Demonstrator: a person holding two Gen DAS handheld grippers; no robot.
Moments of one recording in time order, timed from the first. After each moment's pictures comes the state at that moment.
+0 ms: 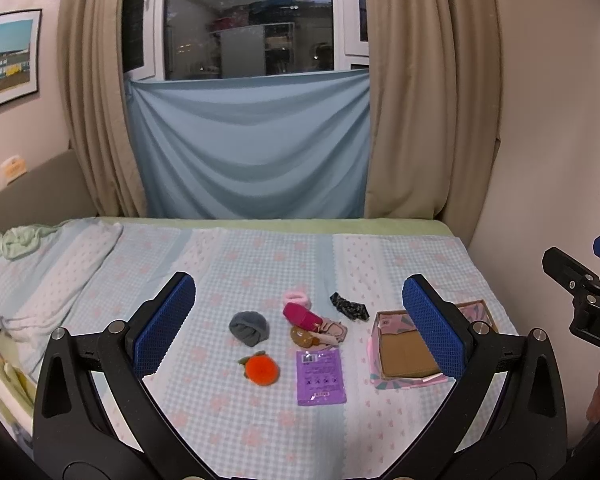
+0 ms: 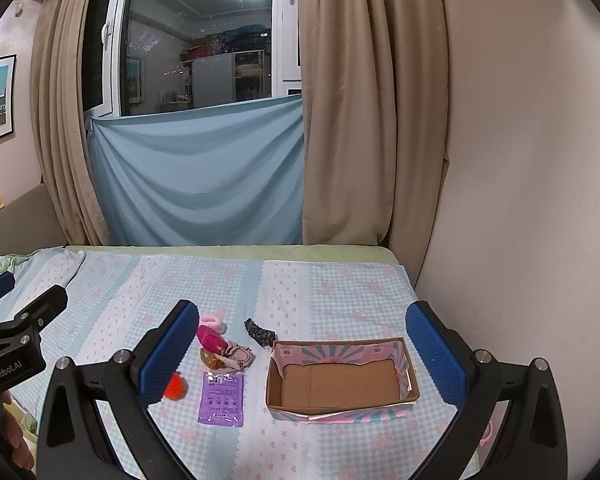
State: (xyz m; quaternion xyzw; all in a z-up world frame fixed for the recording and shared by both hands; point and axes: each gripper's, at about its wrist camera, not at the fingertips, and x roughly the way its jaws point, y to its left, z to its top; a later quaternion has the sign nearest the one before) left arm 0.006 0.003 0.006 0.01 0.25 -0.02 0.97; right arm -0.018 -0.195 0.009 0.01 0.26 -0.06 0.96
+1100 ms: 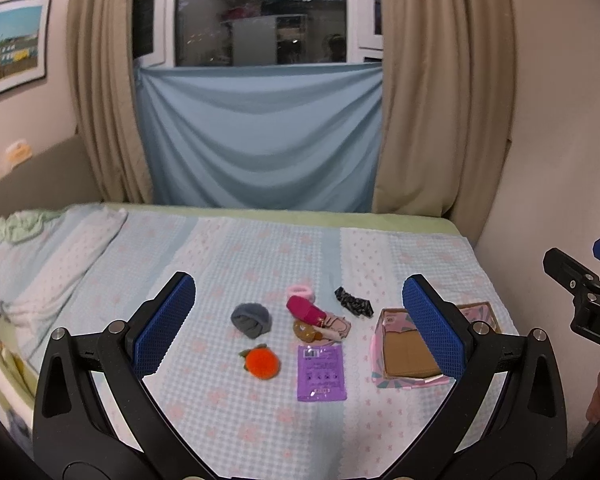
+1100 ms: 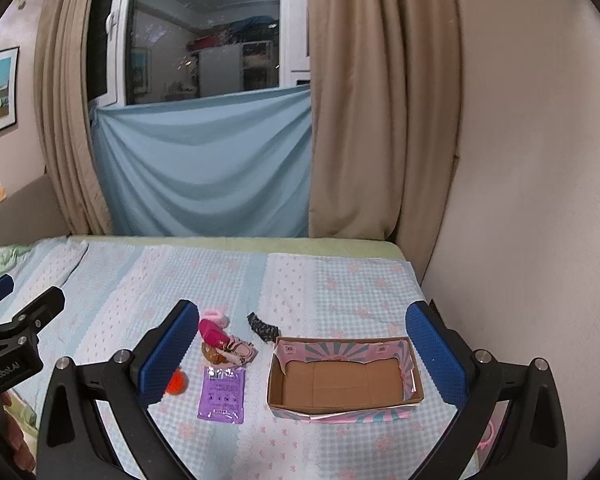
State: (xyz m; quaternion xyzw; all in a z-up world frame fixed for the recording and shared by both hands) left arm 0.017 0.009 0.000 0.00 0.26 -0.01 0.97; right arm 0.001 -0.192 0.003 0.00 0.28 -0.04 0.96
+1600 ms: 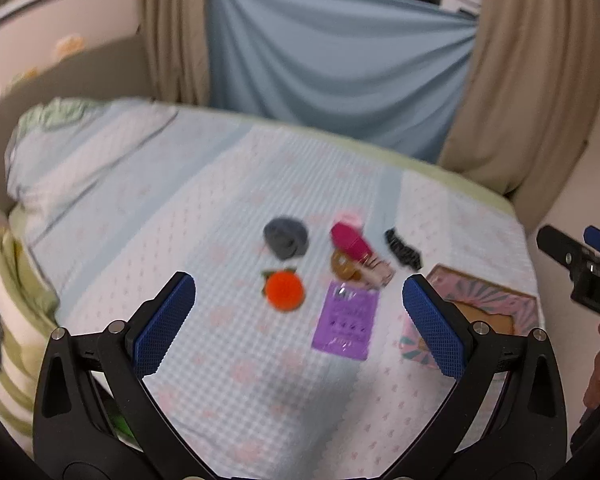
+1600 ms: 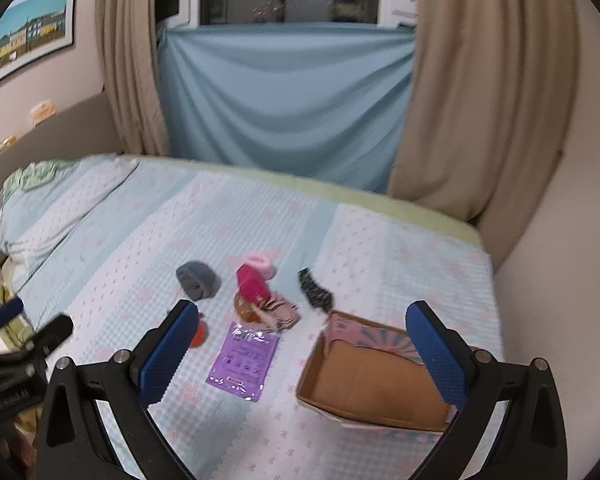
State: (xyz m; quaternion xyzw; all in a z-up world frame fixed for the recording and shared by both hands) left arm 0.040 0.040 -0.129 -0.09 0.36 0.12 0.92; right arm 0.101 -0.155 -0.103 -0.06 0.37 0.11 0.92
